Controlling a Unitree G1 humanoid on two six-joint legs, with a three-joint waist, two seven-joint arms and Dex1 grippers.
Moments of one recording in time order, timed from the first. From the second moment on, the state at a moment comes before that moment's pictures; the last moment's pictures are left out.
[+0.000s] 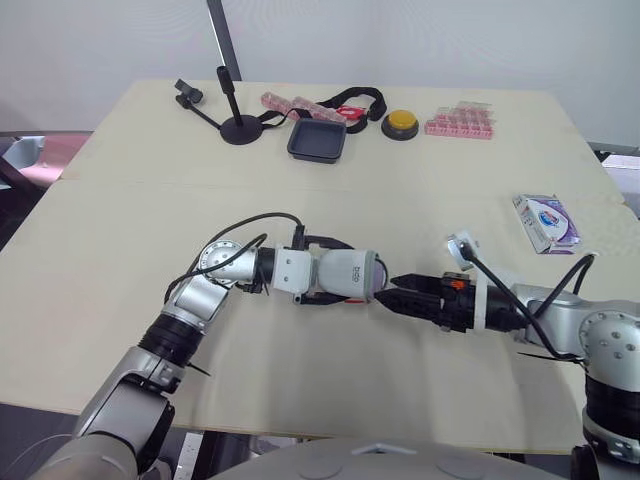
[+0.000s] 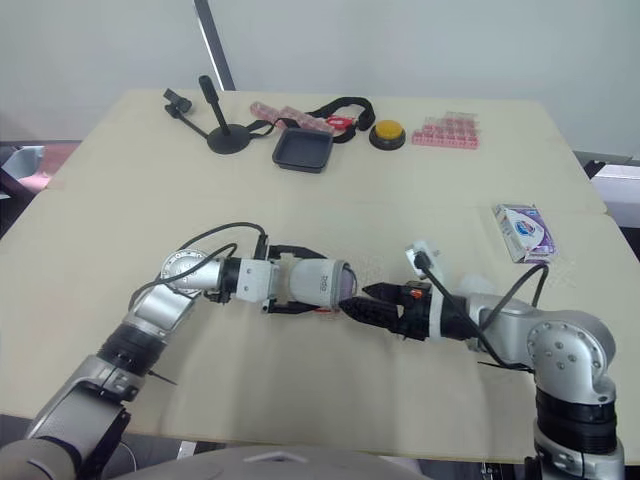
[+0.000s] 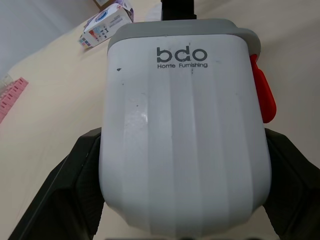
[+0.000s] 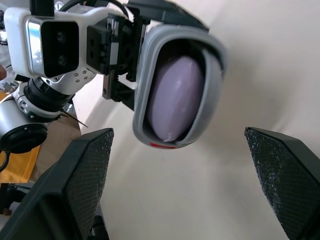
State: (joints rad) left arm -0.45 0.41 -0.36 0.21 -0.07 -0.46 -1.12; right arm -0.15 -0.44 -0.26 -0.51 1.24 1.42 0.37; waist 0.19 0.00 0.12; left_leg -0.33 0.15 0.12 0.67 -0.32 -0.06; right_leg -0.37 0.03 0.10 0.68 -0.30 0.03
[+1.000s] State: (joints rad) left arm -0.46 0.38 -0.36 0.19 -0.07 -0.40 -1.09; right arm -0.22 -0.43 -0.15 -0.37 1.43 1.34 0.17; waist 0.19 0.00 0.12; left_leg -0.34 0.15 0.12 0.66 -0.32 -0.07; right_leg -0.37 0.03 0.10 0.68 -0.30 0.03
